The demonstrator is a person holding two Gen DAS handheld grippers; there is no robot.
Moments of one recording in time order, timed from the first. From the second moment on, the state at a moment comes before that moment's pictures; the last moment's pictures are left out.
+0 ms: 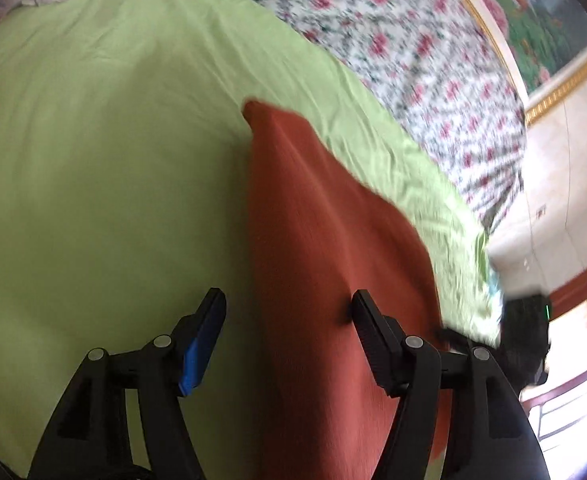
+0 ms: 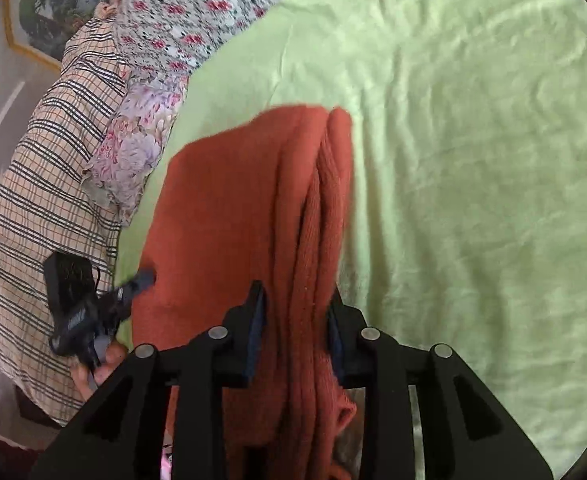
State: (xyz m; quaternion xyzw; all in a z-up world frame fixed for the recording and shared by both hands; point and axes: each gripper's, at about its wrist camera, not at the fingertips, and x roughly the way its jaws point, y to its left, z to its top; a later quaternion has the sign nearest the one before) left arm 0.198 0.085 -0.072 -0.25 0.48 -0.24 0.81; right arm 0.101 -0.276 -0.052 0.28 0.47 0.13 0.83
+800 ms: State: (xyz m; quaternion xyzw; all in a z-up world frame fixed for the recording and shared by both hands) left arm 0.199 0.088 -0.019 -0.17 0.43 -0.19 0.87; right arm 0.056 -0.249 -0.016 0.23 0.44 0.13 0.86
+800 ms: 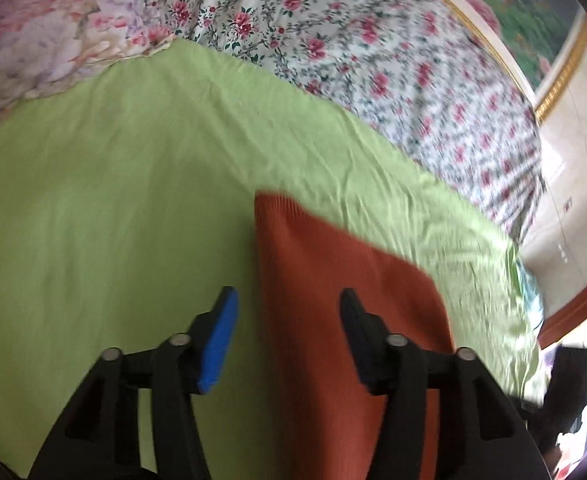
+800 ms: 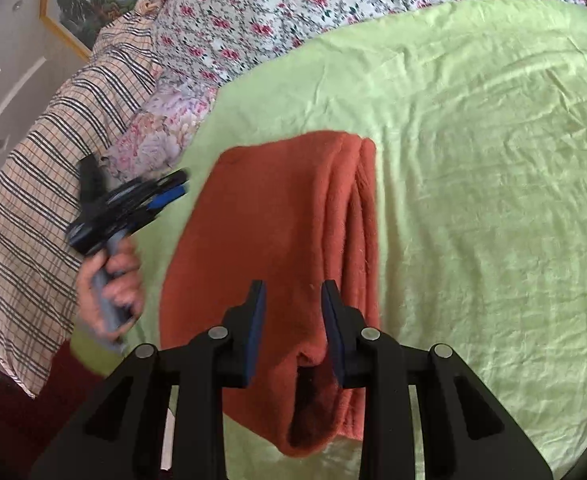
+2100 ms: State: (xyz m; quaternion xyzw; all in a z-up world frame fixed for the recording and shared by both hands) left arm 0.117 0.063 -0.046 -0.16 0.48 -0.15 0.85; right arm 0.052 -0.258 -0.050 0.24 0.45 0.05 0.86
